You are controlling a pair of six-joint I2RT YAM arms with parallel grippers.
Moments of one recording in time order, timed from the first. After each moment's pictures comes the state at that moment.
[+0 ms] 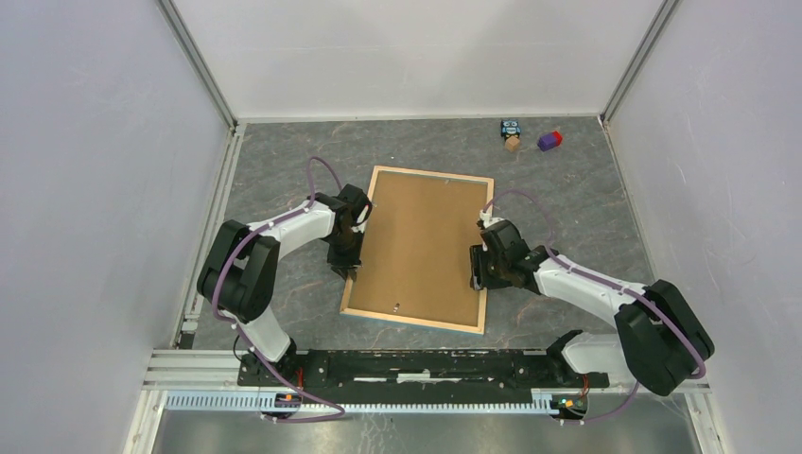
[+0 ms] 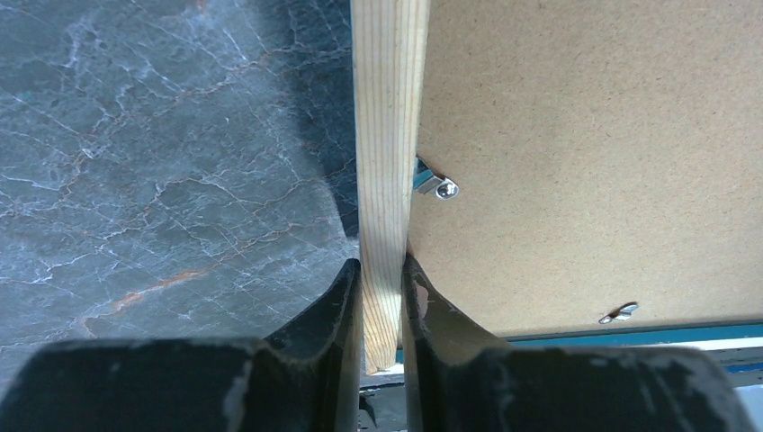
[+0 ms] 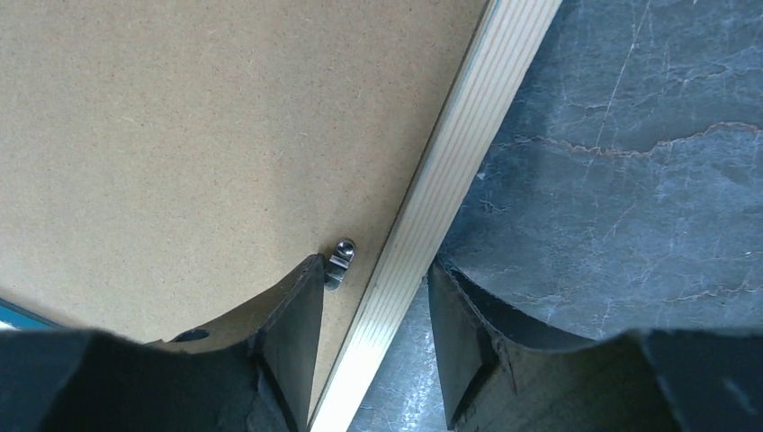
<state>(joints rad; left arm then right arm) -0.47 1.70 1.03 -0.83 0.06 -0.34 0.60 1.28 0.57 -0.33 0.02 0.44</state>
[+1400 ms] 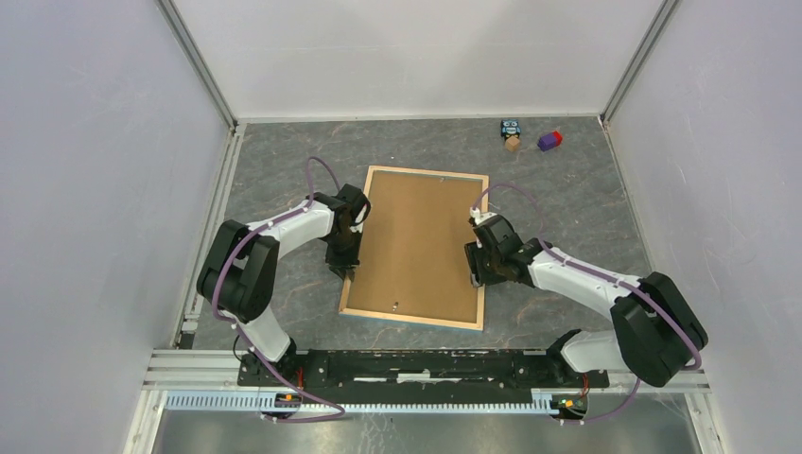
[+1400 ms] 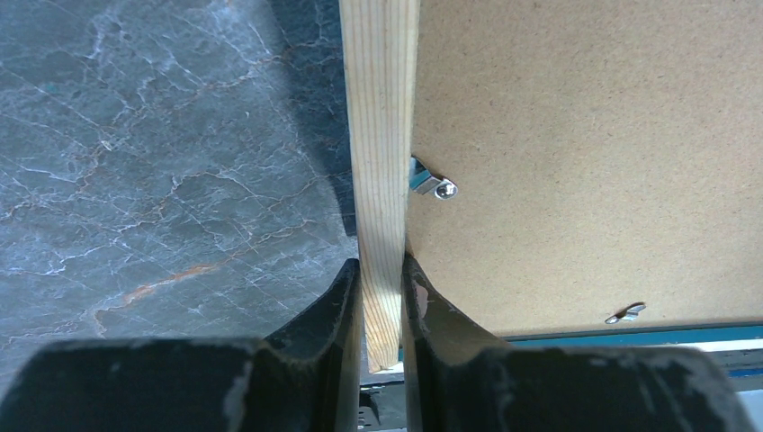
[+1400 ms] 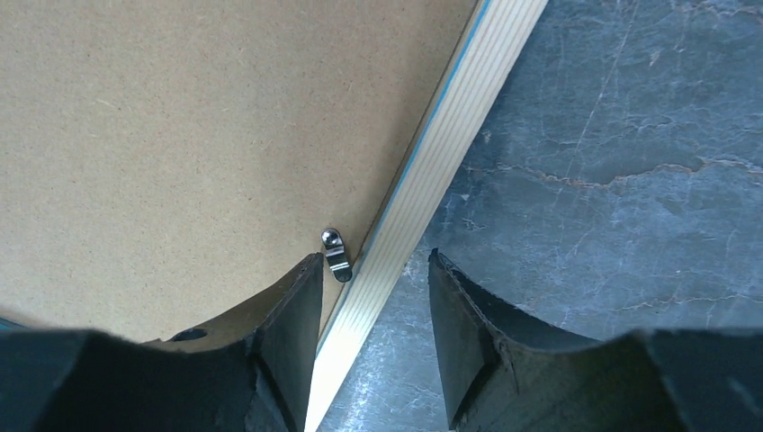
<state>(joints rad) -0.46 1.70 1.03 -0.84 0.05 -0.34 0.62 1.33 0.65 -0.39 0.08 0.34</state>
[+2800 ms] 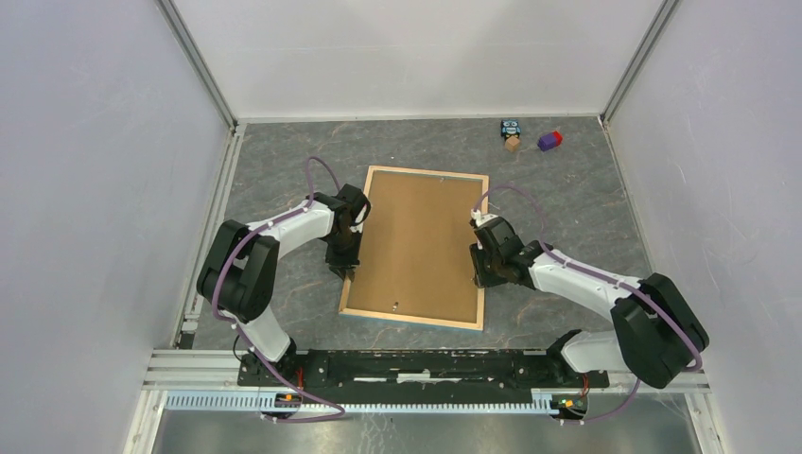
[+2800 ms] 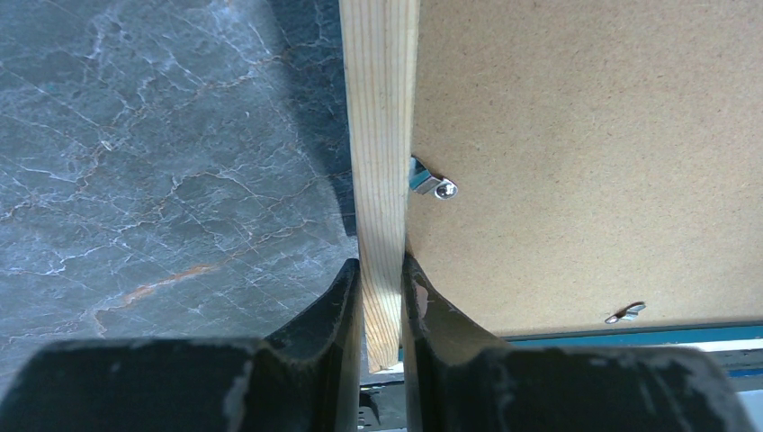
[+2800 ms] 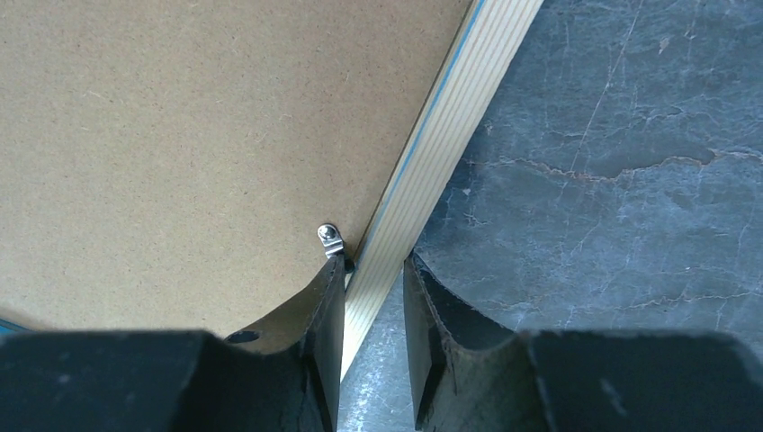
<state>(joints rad) -0.46 1.70 1.03 -0.84 0.05 -0.34 0.61 1.33 0.63 -0.38 0.08 0.34</state>
